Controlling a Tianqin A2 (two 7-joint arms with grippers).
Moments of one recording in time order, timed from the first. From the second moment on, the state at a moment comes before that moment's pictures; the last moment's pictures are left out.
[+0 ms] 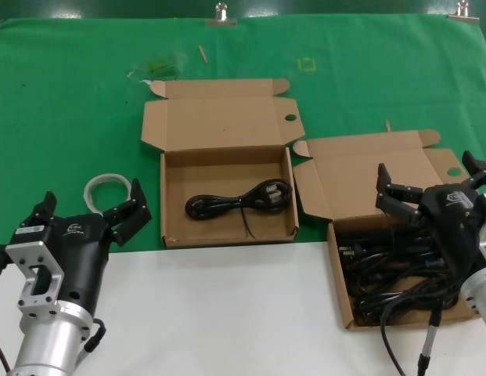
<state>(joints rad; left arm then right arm) 0.00 -0.11 1.60 -1.60 -1.80 0.00 0.00 0.03 0.30 -1.62 1.57 1.78 -0.03 0.00</state>
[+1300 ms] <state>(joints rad) 0.00 -0.11 1.60 -1.60 -1.80 0.00 0.00 0.03 0.30 -1.62 1.57 1.78 -0.03 0.00</state>
